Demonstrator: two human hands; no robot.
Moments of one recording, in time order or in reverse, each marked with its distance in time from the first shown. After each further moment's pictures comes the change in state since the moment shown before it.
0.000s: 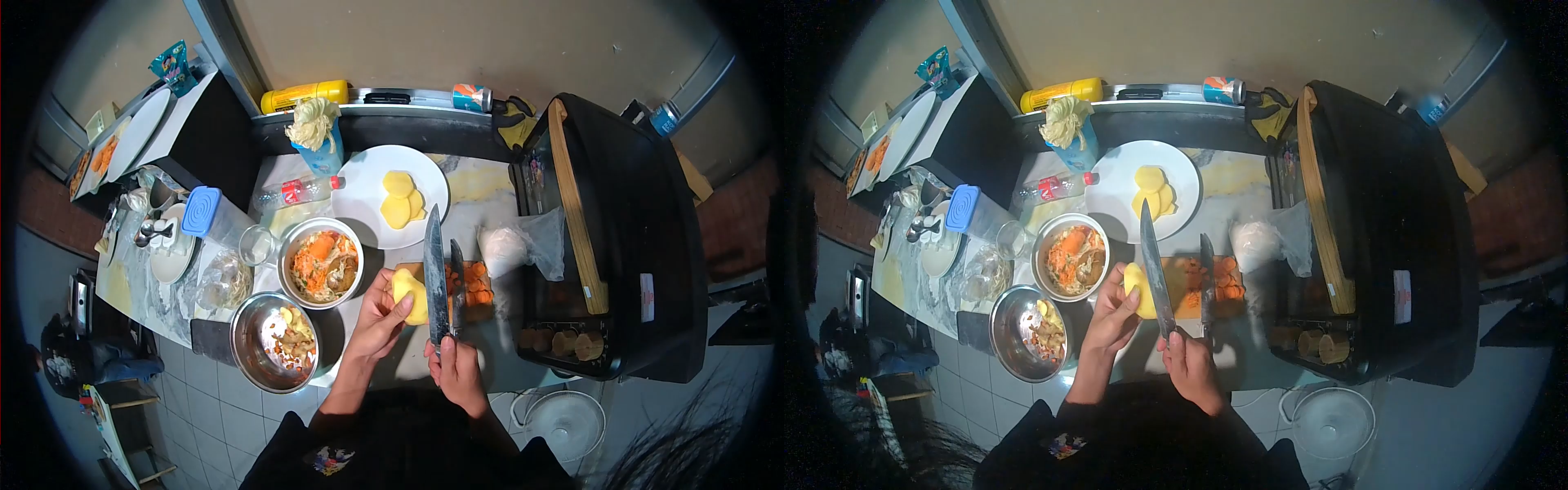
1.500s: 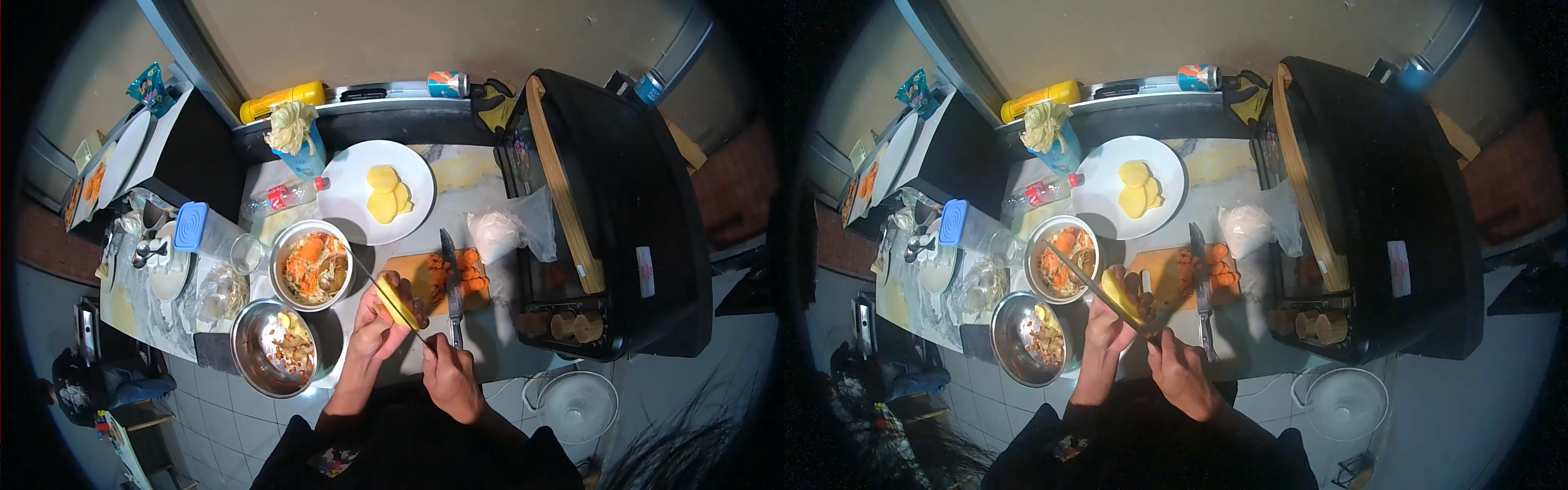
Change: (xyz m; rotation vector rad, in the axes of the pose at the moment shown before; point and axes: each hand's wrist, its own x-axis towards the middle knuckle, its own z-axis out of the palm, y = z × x) left_hand -0.001 -0.010 0.001 -0.379 -0.292 0.025; right_hand -0.014 -0.017 0.010 -0.500 0.146 -0.270
